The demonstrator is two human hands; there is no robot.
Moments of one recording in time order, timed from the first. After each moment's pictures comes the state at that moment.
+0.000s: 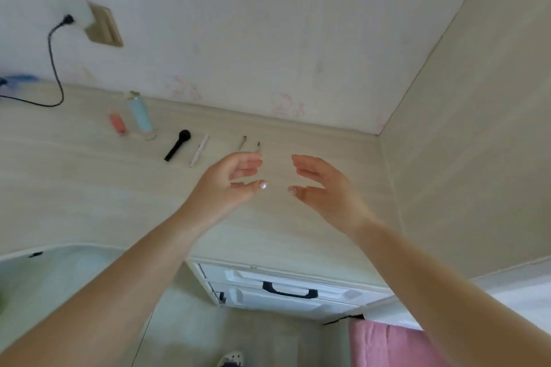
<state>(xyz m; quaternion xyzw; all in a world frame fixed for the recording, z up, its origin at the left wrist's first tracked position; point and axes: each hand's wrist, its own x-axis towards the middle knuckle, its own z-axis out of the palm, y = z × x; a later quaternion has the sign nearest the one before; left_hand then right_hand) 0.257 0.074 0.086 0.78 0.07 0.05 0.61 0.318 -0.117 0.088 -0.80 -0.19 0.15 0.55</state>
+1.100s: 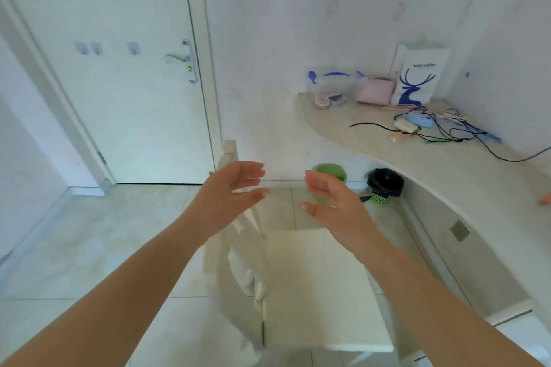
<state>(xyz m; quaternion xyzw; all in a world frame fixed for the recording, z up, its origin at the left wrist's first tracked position) -0.458 -0.034 0.191 0.56 0.56 0.46 0.39 -0.252 -0.001 0.166 -0.45 -0.65 0.47 0.39</state>
